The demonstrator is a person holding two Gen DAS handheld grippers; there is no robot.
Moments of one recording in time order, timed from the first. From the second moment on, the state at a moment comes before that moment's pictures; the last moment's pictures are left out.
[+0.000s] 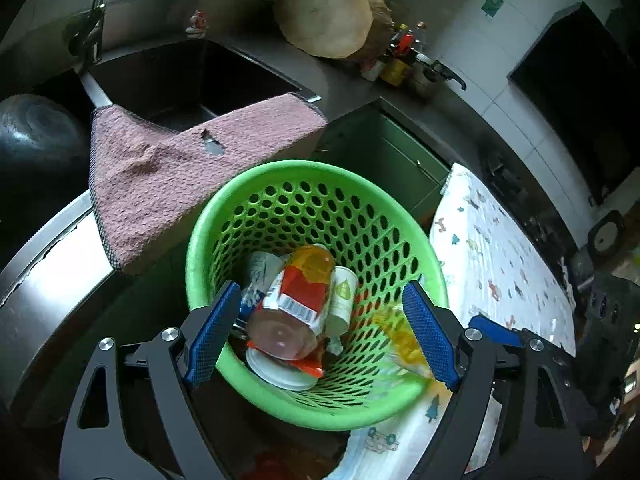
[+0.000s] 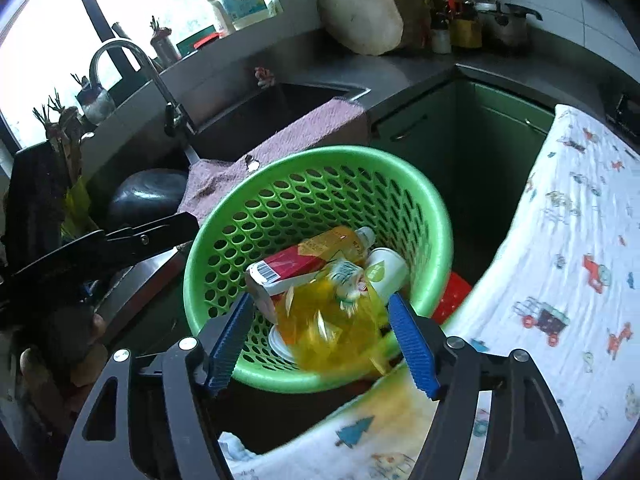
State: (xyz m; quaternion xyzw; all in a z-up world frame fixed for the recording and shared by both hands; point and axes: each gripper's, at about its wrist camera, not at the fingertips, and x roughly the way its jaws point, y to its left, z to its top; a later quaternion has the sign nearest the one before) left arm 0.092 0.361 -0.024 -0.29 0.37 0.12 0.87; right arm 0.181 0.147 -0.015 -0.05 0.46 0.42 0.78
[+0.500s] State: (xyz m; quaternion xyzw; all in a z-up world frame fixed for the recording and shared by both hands) left arm 0.107 0.293 0.011 -0.25 0.37 0.08 0.89; right arm 0.180 0.042 0.017 -0.04 0.44 0.37 0.82
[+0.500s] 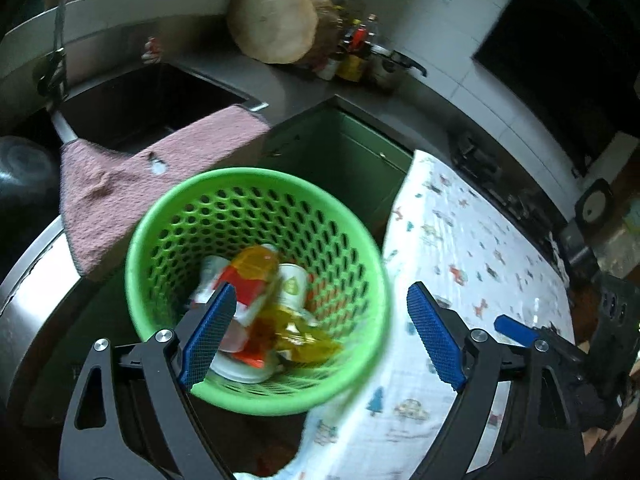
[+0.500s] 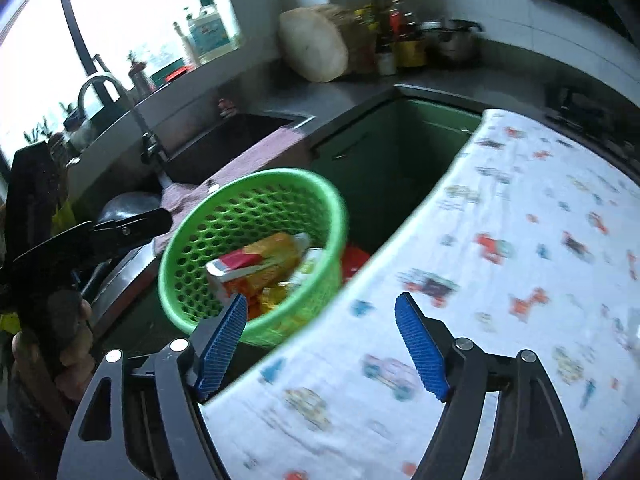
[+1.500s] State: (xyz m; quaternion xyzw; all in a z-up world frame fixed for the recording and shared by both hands) left arm 0.193 0.062 0.038 -0.16 0.42 -0.04 0.89; right arm 0.214 -0.296 0.008 0.02 0.48 0.07 0.88
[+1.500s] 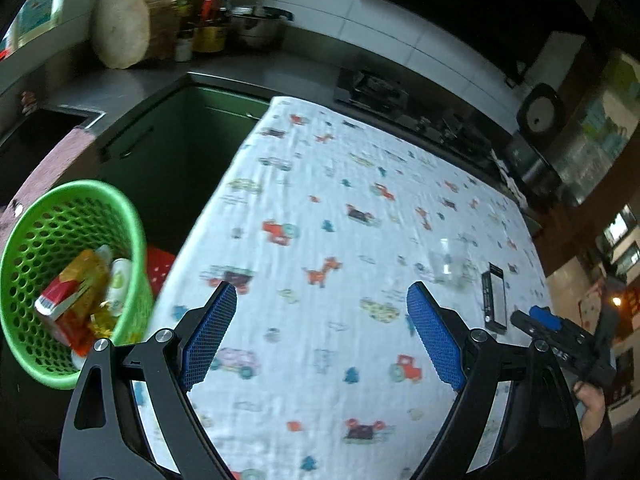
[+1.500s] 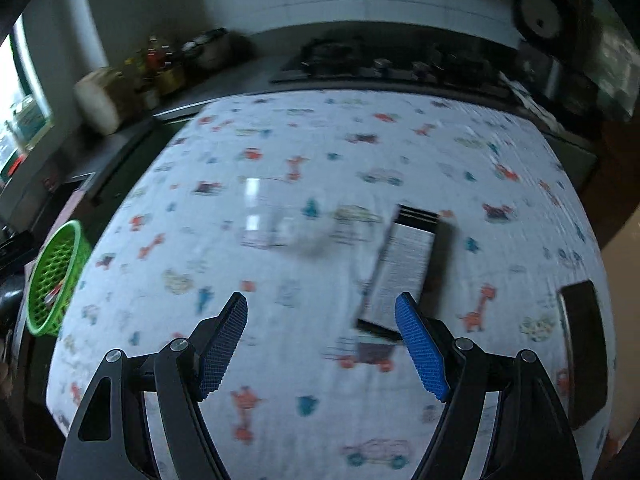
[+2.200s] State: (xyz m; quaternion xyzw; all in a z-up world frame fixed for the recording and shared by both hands) left arm 0.260 -0.046 0.007 -0.13 0.47 -0.08 0.87; right arm 0.277 -0.338 -0.050 0.06 0.53 0.05 0.85
